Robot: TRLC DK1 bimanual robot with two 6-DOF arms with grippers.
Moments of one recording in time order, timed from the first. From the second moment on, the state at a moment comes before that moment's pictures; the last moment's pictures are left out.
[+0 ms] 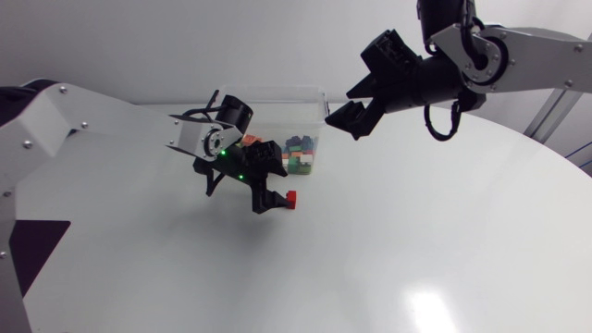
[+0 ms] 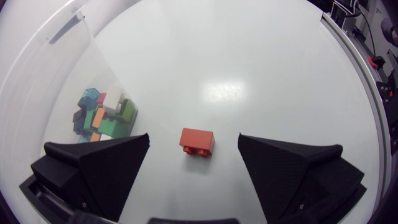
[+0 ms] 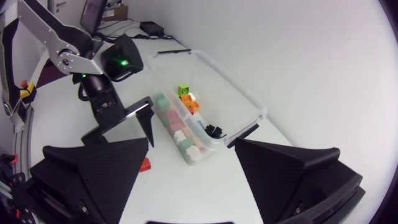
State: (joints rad) left arm -0.41 2.11 1.37 -0.29 0.52 1.00; right arm 0.31 1.62 1.30 -0.32 -0.39 -0.53
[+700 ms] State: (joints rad) left arm -0.43 2.33 1.63 -0.59 0.56 1.15; right arm 0.22 1.27 0.92 -0.20 -0.32 -0.50
